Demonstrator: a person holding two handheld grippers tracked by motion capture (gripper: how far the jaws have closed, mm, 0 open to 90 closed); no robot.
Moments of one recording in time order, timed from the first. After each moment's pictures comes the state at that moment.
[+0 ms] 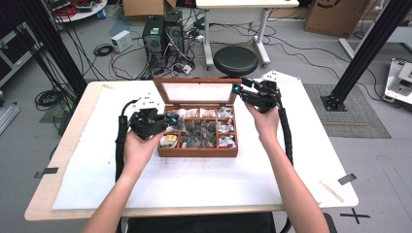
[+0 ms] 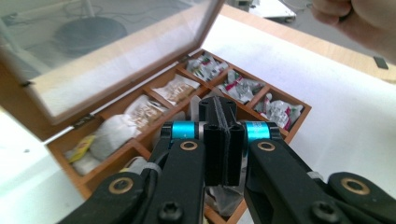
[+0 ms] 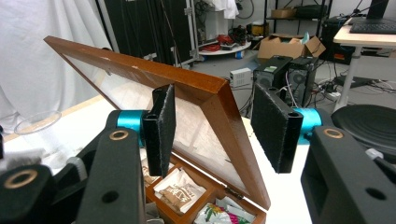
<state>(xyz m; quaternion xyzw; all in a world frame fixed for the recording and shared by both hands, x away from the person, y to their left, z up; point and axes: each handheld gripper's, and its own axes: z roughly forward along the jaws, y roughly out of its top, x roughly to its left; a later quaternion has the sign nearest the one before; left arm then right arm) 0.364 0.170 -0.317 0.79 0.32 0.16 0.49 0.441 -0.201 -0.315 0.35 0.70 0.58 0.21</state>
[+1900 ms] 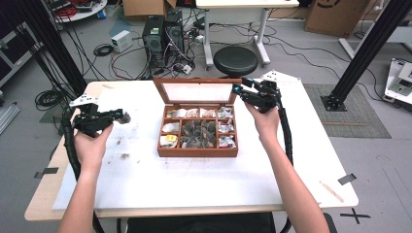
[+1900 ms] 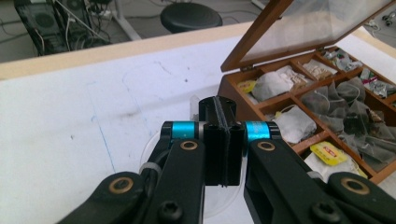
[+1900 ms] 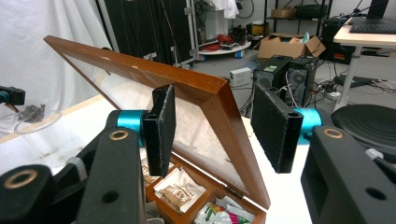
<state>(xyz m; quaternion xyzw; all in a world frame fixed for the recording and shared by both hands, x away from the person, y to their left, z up) 0.377 0.310 -0.343 0.72 0.47 0.21 0.47 0.441 -0.201 -0.314 0.35 0.70 0.58 0.21</state>
